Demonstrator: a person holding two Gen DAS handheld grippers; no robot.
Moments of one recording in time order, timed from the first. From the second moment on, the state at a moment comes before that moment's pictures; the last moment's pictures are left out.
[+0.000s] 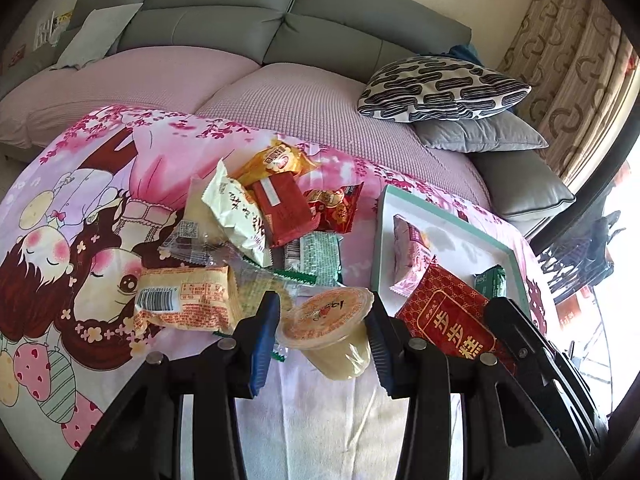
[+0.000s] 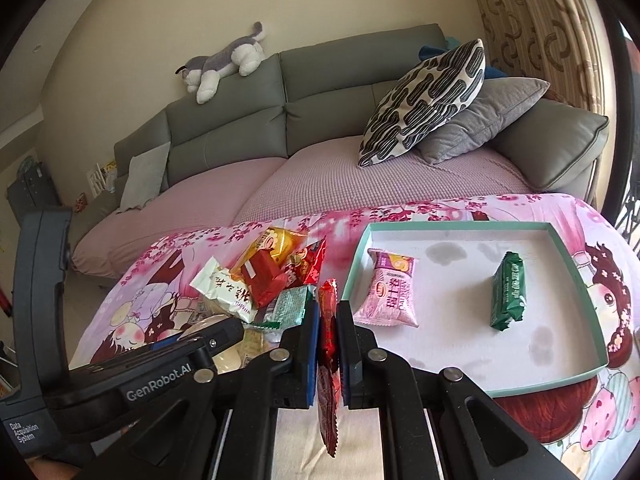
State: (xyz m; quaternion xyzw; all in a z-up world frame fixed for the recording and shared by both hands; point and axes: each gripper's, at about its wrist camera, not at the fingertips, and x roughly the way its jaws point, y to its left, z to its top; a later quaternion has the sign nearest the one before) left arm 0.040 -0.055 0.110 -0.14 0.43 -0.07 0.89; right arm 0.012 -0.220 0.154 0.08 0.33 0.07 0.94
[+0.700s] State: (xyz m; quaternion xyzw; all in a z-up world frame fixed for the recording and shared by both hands) left arm 0.083 -0.160 0.098 -0.06 0.43 -0.13 0.89; right arm 0.027 -0.322 0.146 0.13 0.32 -0.04 0.94
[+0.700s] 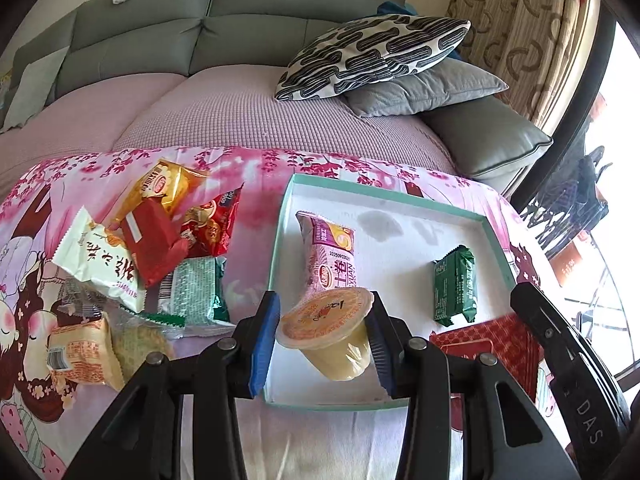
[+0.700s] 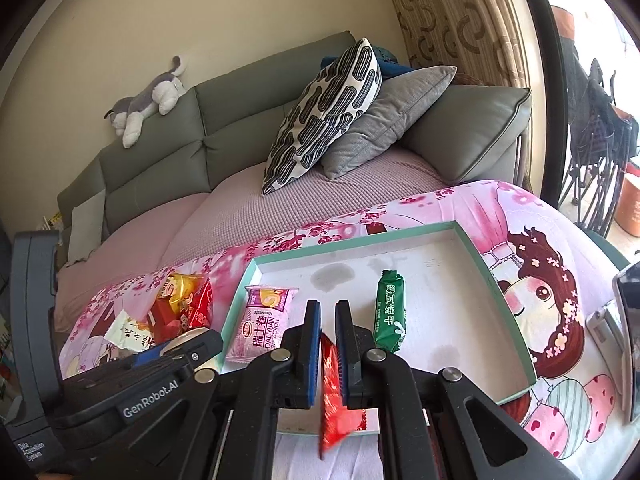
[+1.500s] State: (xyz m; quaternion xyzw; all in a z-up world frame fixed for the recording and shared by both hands) left arm 0.101 -0.193 0.051 0.00 0.48 -0.12 0.87; right arm 0.032 -0.386 0.109 0.16 0.36 -0.12 0.91
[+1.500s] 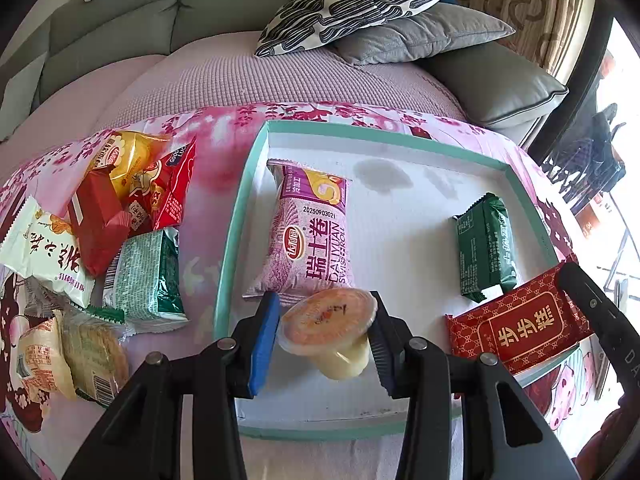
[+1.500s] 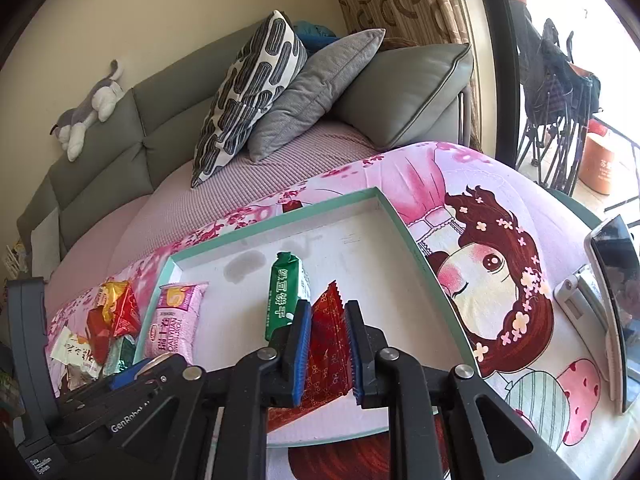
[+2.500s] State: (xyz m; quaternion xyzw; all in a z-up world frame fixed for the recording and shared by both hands) left arm 0.082 -0.183 0.065 0.02 0.50 -0.11 0.86; right arm 0.034 -0.371 0.092 0.10 0.44 -0.15 0.88
